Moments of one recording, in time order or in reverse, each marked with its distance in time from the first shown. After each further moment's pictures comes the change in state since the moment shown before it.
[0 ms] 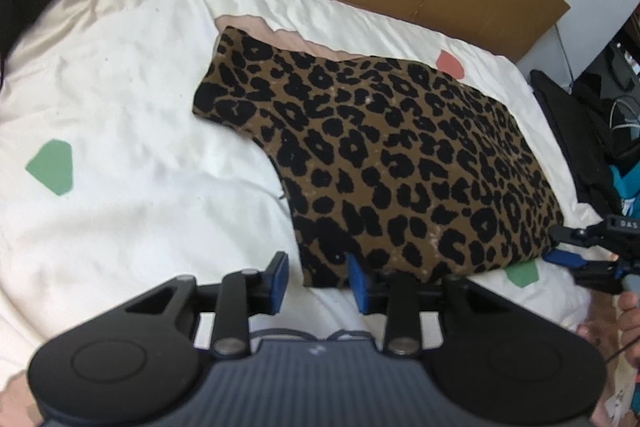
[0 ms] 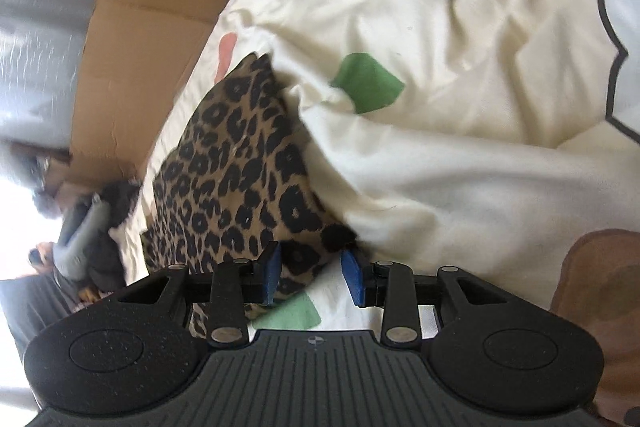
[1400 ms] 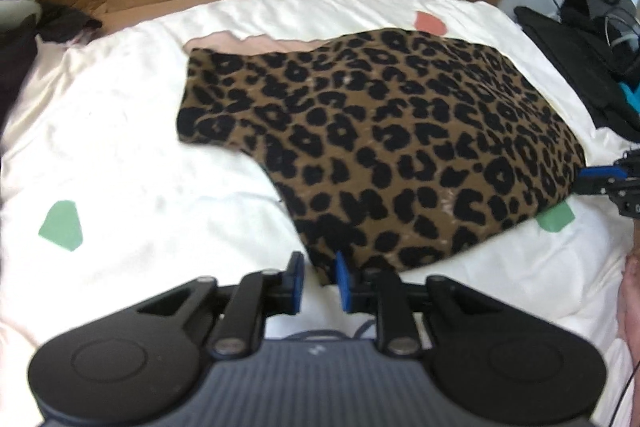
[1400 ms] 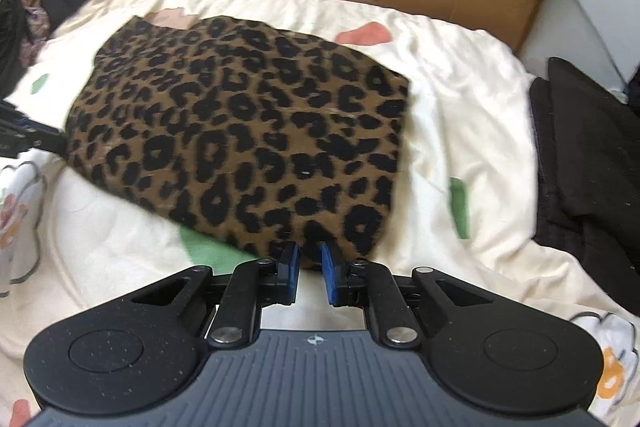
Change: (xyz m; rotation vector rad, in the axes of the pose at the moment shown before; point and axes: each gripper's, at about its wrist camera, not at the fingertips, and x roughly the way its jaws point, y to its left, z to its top) left arm 0.007 -0.018 -0.005 0.257 0.010 0.111; right arm 0.012 0.098 -0.067 -1.089 -0.017 -0.442
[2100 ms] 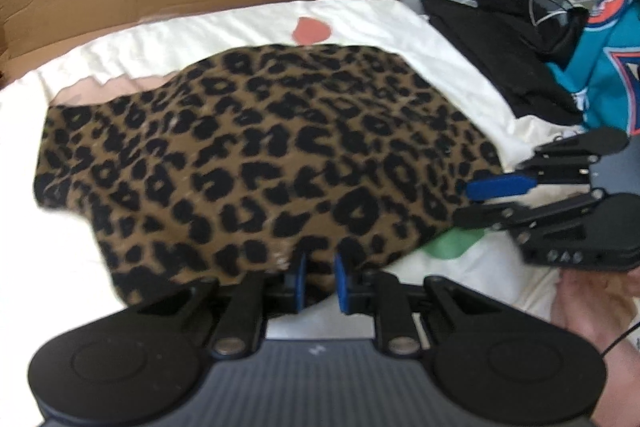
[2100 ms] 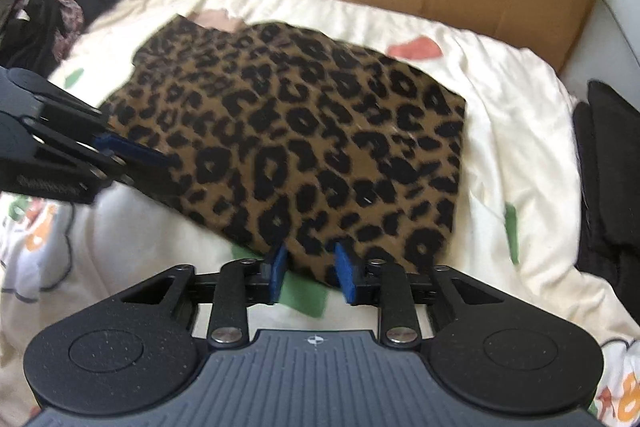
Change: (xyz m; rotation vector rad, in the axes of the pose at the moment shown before) left arm 0.016 -0.075 0.023 0.136 -0.026 -0.178; right arm 0.004 0.023 0.006 -0.025 -0.017 0.085
